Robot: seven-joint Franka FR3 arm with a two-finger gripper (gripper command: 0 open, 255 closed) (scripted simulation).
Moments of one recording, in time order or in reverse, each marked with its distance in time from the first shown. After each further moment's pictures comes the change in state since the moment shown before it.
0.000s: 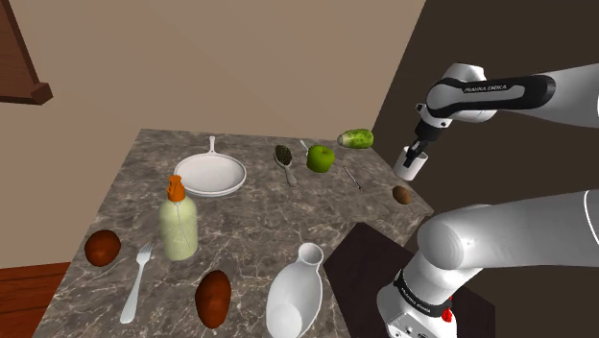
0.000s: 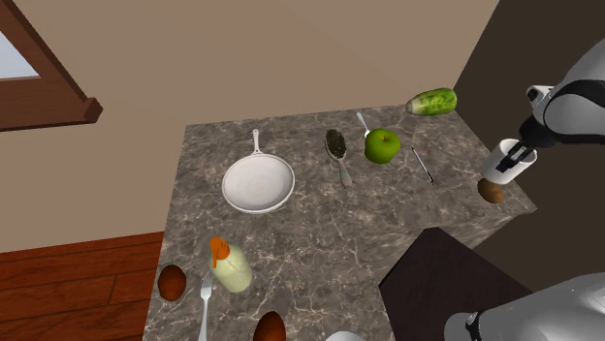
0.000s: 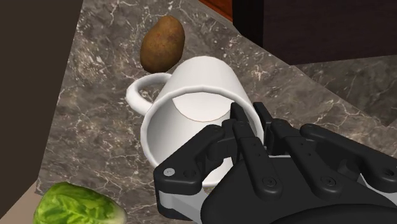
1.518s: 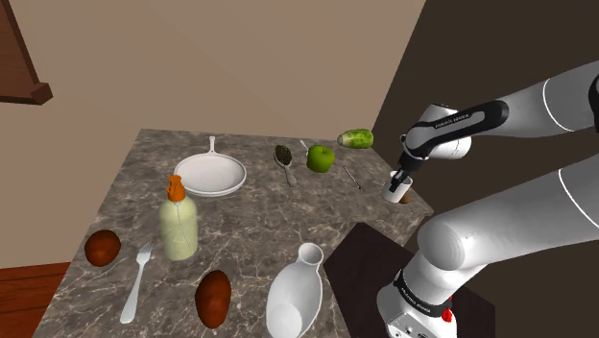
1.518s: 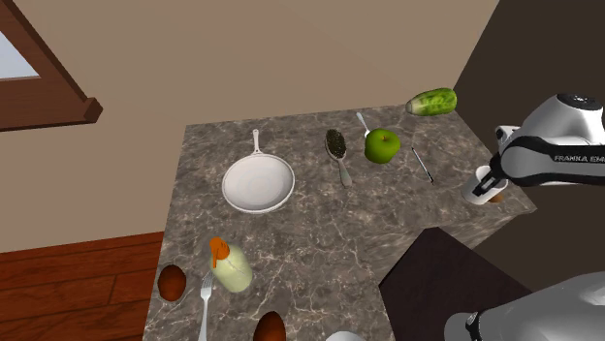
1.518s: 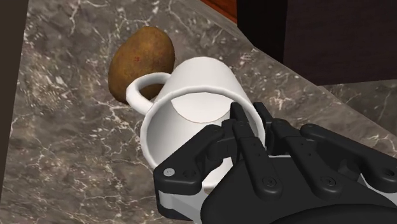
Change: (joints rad) arm 0.018 0.217 -0.121 -0.176 -0.045 0.397 -0.008
